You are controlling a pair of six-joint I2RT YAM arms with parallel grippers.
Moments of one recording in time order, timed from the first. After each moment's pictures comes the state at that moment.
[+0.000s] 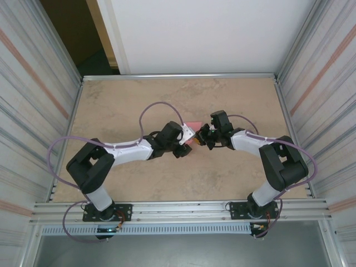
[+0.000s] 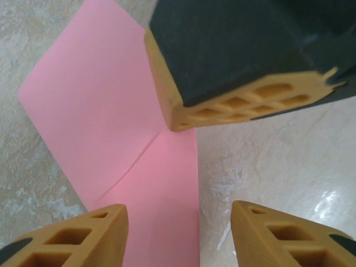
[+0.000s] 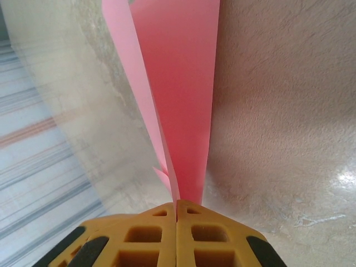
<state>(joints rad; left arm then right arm) -0.85 1.69 0.94 -0.04 0.02 0.14 0.46 1.60 0.80 -0.03 -0.46 1.30</state>
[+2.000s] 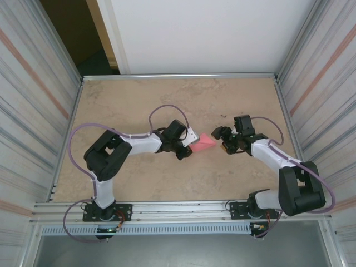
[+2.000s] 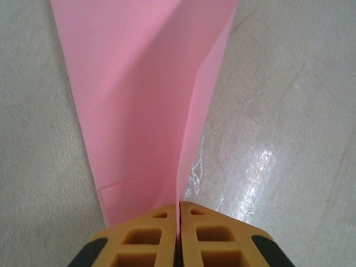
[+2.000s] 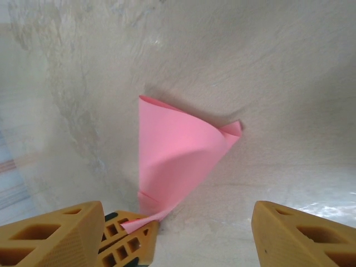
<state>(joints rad) -0.79 1.90 1.08 -0.17 0.32 0.16 0.25 1.30 0.66 -0.29 -0.33 1.01</state>
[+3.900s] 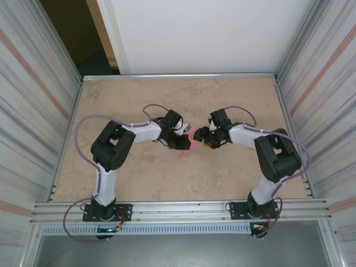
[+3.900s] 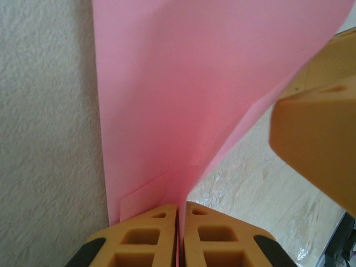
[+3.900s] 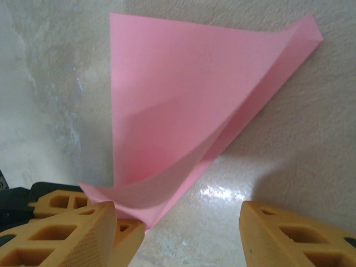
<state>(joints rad) -0.67 2.03 1.25 -0.35 0.57 -0.43 0.42 1.72 0.91 -0.24 -0.38 0.76</state>
